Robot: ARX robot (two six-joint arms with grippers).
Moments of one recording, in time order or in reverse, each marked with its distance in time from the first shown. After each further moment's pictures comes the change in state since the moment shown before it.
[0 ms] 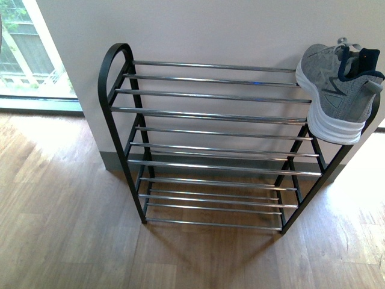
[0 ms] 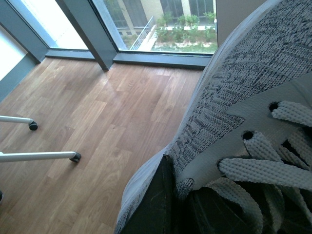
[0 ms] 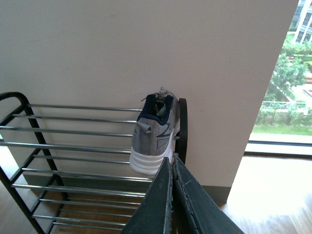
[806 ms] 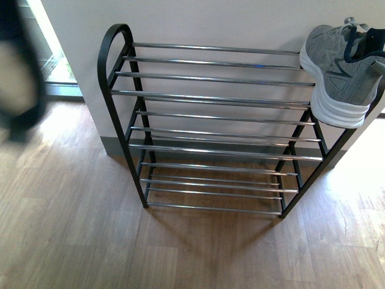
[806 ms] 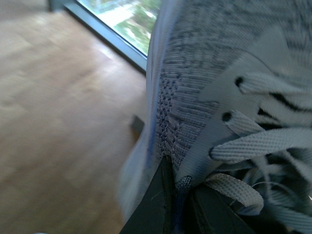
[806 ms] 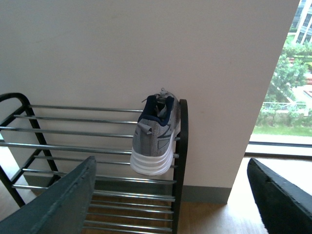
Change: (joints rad) left arm -0.176 0.633 0.524 -0.003 0.011 -0.804; right arm 0.000 -0.003 0.000 0.000 0.000 0.000
